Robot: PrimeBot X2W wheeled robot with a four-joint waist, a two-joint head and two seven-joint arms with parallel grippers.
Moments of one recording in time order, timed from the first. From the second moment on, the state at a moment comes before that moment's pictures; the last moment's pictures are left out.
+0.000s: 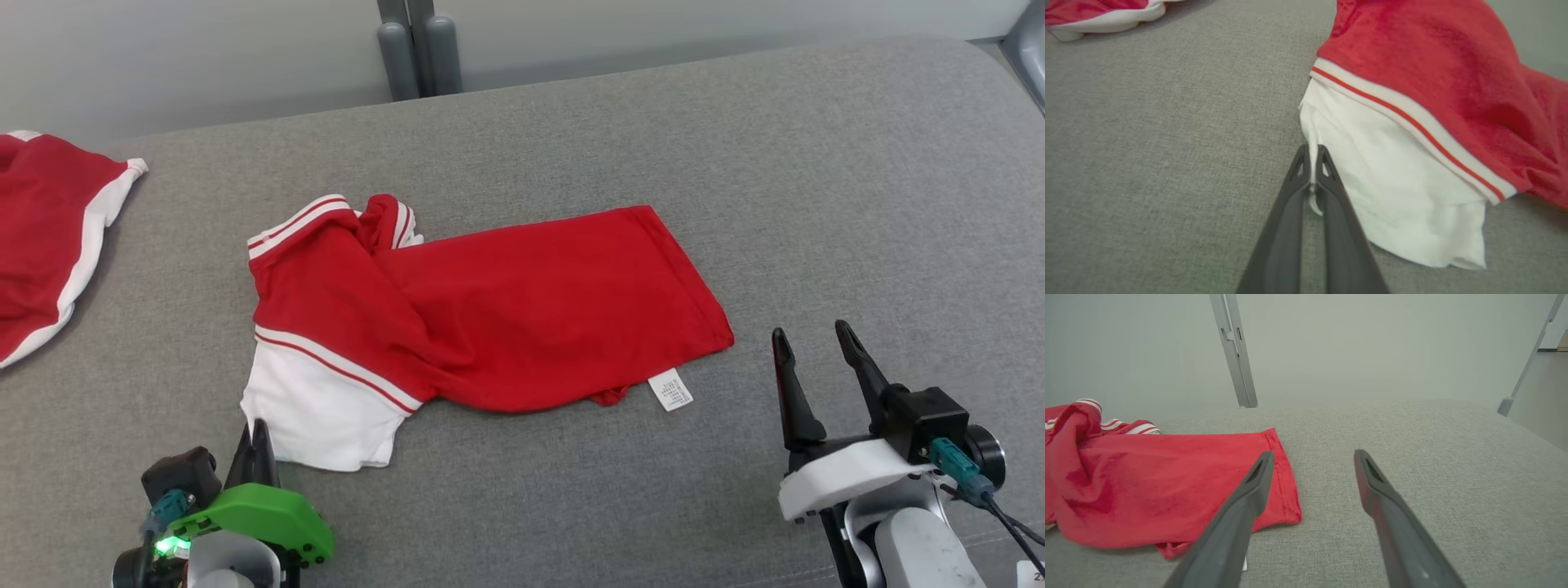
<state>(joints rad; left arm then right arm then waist) -0.14 0.08 -0.06 0.49 -0.39 0.08 -0.13 -0.11 -0.05 0.01 0.21 0.09 0.13 -0.26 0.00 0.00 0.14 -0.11</state>
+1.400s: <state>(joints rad) -0.06 0.06 -0.10 0.05 -0.56 0.05 -0.16 -0.46 -0.05 0.16 0.73 0.43 0.13 -0.23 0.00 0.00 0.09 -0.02</state>
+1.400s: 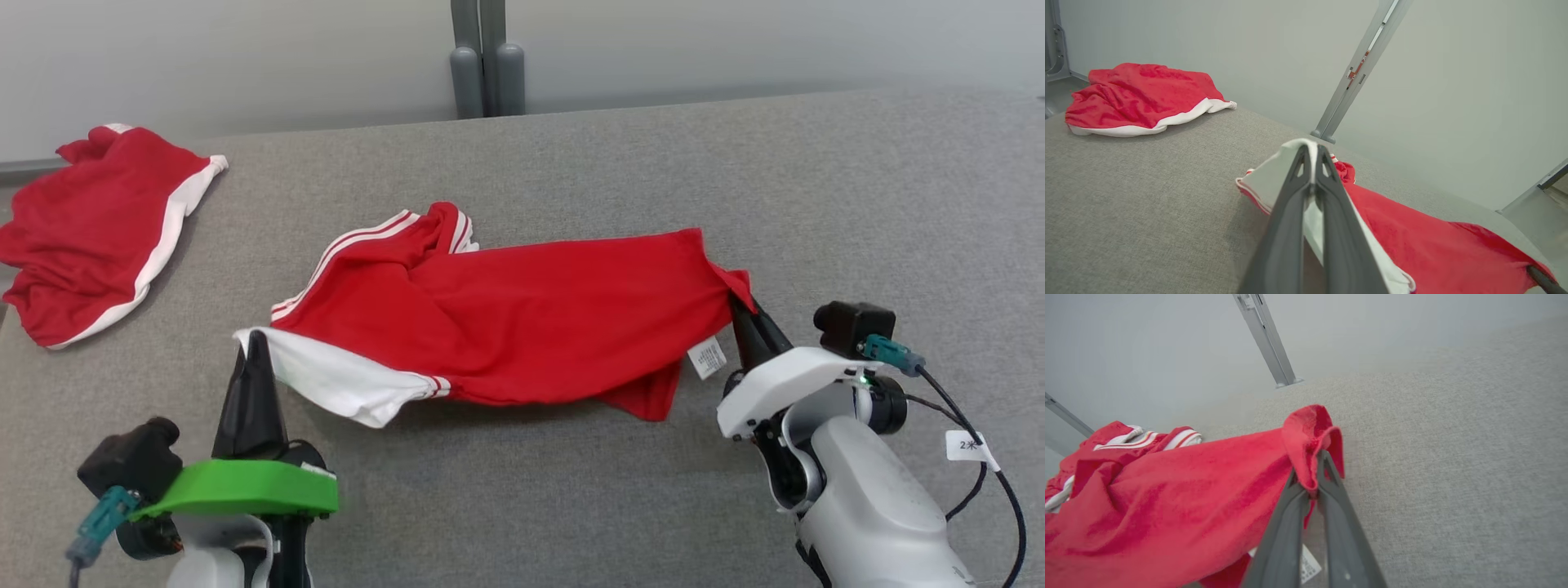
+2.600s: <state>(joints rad) -0.60 0.21 -0.06 -0.61 -0.66 0.11 0.20 -0.33 -0.06 -0.18 -0.53 0.76 0.13 0.39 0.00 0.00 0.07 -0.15</state>
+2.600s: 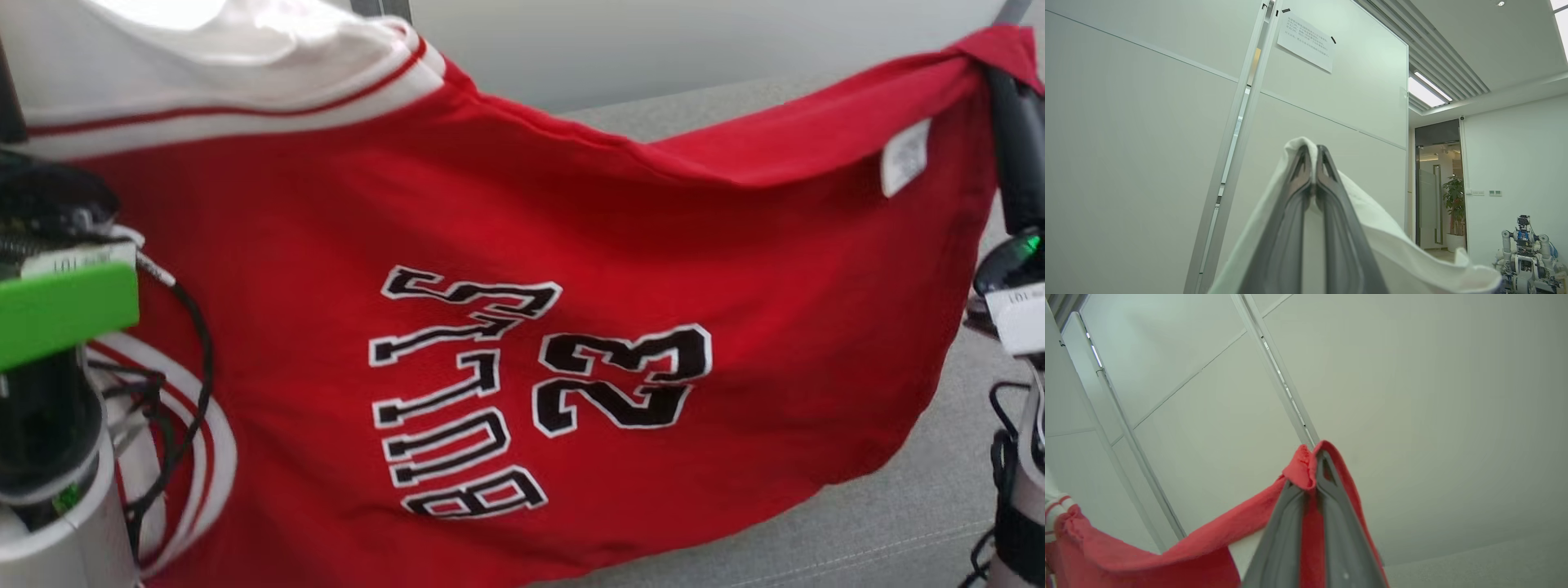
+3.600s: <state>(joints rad) -1.32 0.18 -0.13 0.58 -0.43 0.00 -0.25 -1.45 -0.05 0.04 1.08 0.57 0.13 -0.24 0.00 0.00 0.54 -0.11</state>
